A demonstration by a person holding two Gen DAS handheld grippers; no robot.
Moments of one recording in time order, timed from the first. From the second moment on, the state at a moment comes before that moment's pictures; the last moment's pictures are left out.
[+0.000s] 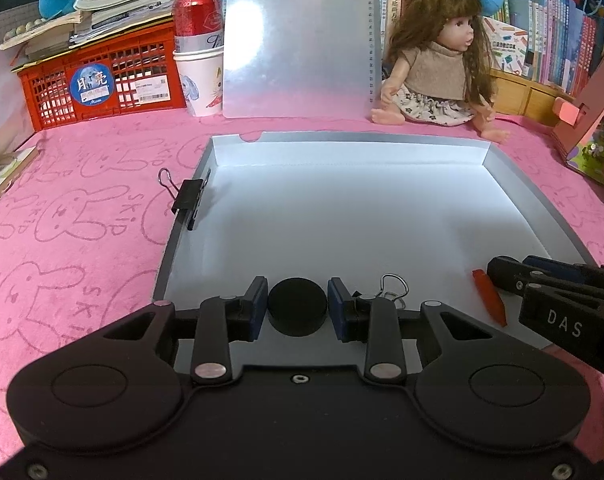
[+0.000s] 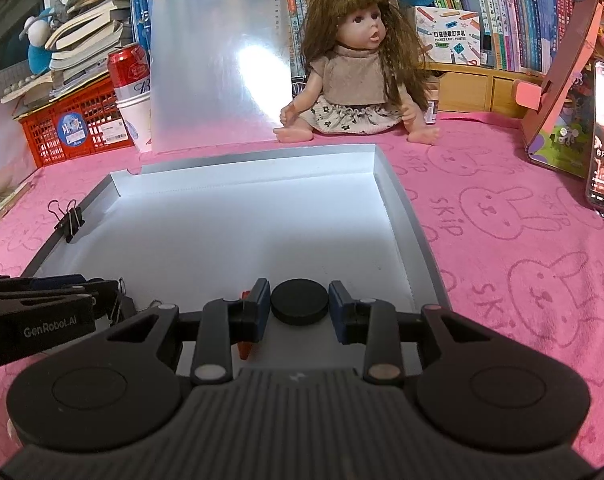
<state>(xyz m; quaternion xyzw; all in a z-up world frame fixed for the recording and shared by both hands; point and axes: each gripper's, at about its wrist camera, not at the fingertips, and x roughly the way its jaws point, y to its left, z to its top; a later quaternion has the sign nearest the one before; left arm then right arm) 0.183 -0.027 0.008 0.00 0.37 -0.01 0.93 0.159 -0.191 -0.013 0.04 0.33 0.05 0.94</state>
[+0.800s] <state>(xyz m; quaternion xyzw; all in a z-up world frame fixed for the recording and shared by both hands) 0.142 -0.022 0.036 -0.01 0.32 -0.04 0.95 0.128 -0.202 0.010 0.05 0.29 0.05 0.96</state>
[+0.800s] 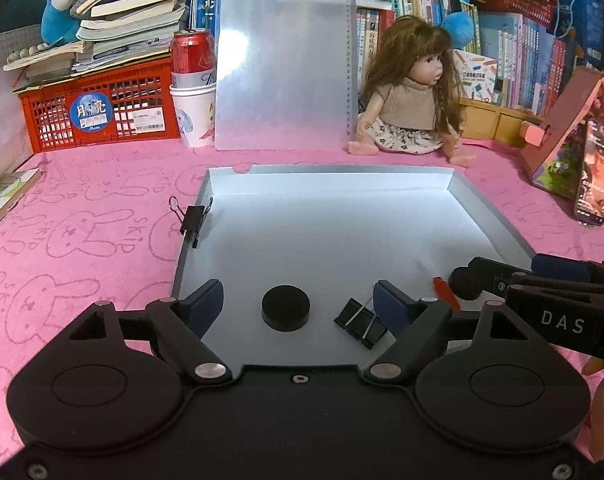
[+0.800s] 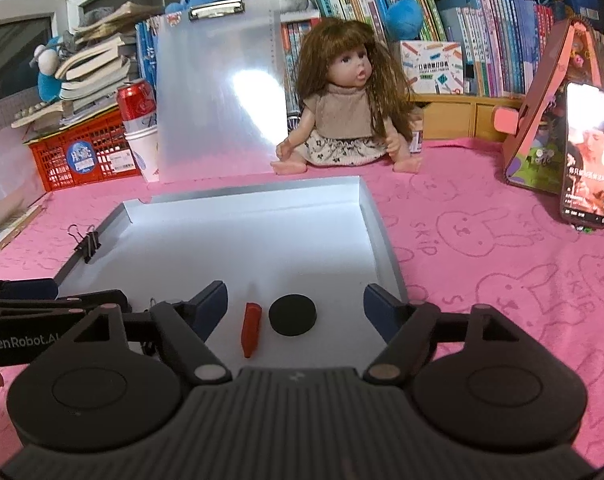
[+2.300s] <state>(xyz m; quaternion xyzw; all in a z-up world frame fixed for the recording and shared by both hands) 0.010 -0.003 0.010 -0.02 0.28 -0.05 0.96 -0.003 -0.189 -0.009 -0.03 0.20 0.06 0.98</state>
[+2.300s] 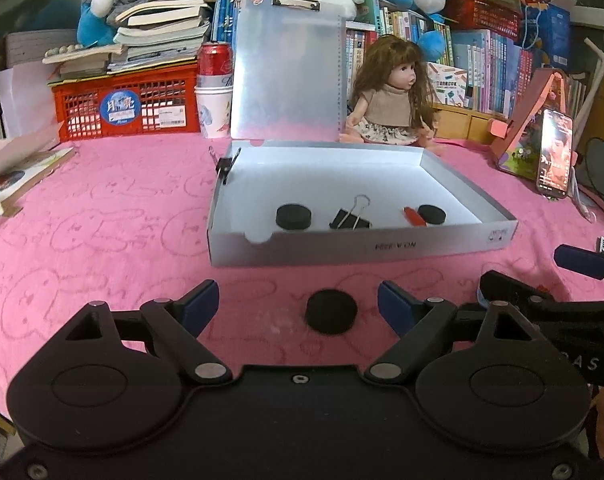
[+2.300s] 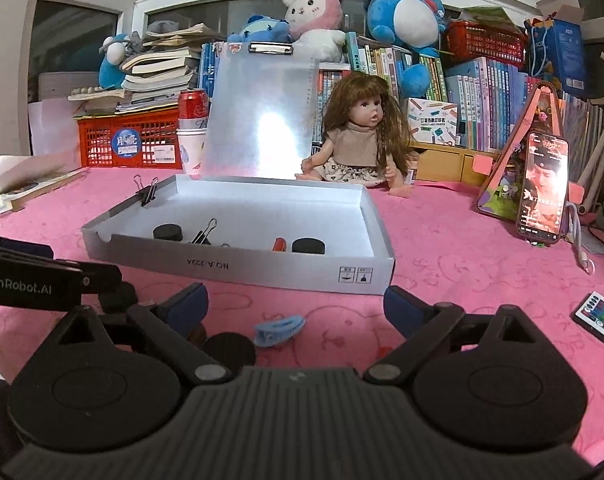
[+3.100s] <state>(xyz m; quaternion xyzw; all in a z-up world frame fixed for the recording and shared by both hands) -0.029 -0.003 -0.004 0.00 0.28 -0.06 0.96 -0.022 -0.173 -0.029 -0.05 0.21 0.10 0.97</state>
